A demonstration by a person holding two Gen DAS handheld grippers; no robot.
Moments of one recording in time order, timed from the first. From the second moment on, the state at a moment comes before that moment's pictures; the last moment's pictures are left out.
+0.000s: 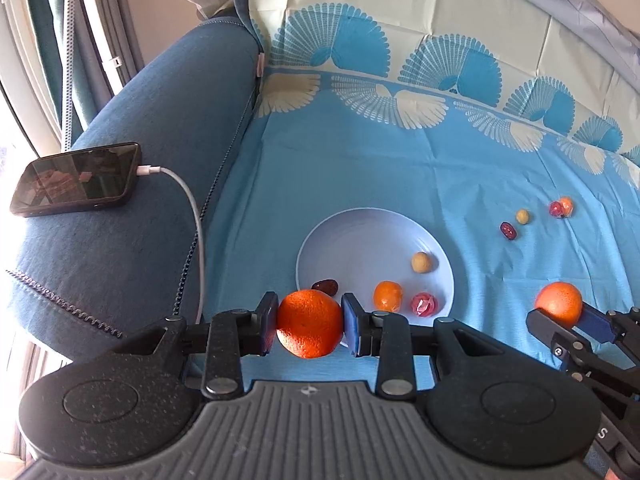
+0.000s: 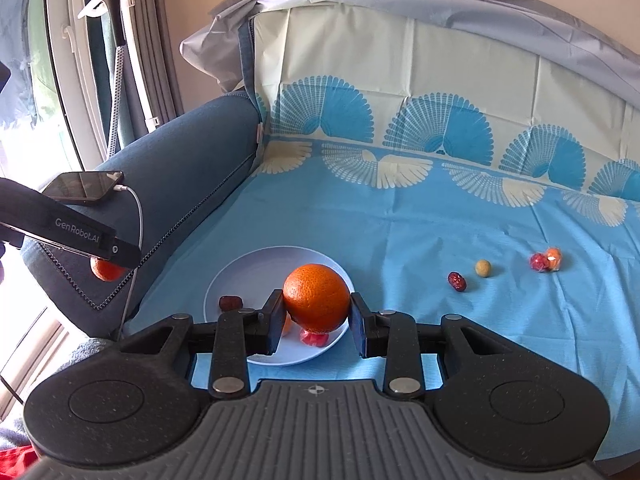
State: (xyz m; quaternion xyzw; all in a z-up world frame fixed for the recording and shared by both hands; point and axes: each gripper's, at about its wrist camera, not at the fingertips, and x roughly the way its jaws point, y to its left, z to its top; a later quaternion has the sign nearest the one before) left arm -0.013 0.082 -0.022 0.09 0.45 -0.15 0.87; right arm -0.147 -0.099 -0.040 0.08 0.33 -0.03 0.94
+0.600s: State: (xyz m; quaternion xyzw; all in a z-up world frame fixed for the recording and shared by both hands) left arm 0.102 0.014 -0.119 0.12 0.48 -0.18 0.85; right arm -0.024 -0.105 -0.123 0.06 0.39 0.00 0.92
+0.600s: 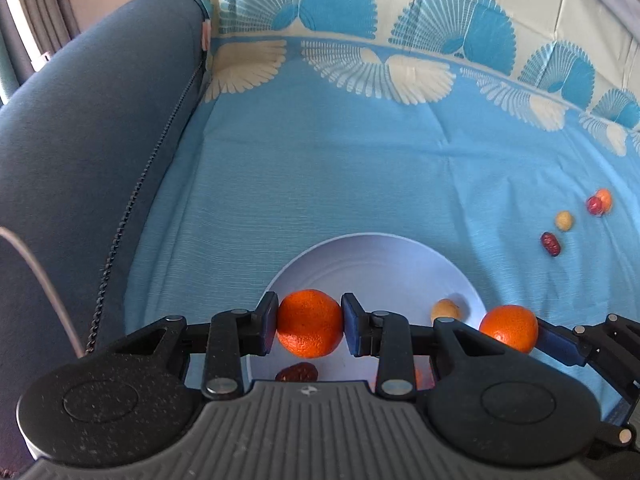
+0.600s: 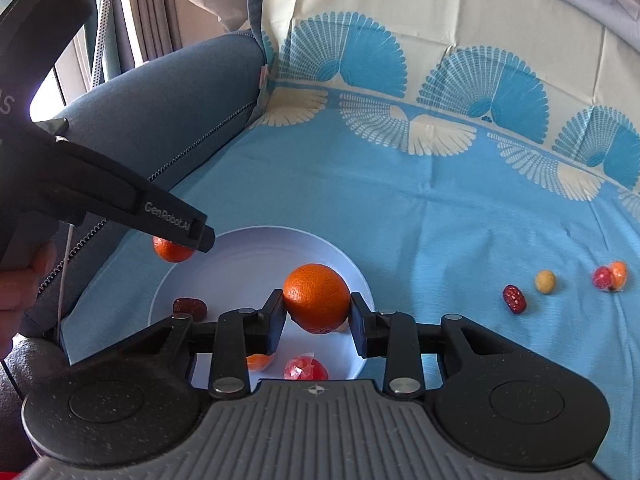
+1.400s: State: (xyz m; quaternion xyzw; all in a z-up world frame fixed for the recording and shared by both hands) left arm 0.061 0.045 -0.086 0.11 0.48 -0.16 0.86; right arm -0.046 -0.117 -0.107 0.09 0.44 0.01 0.89
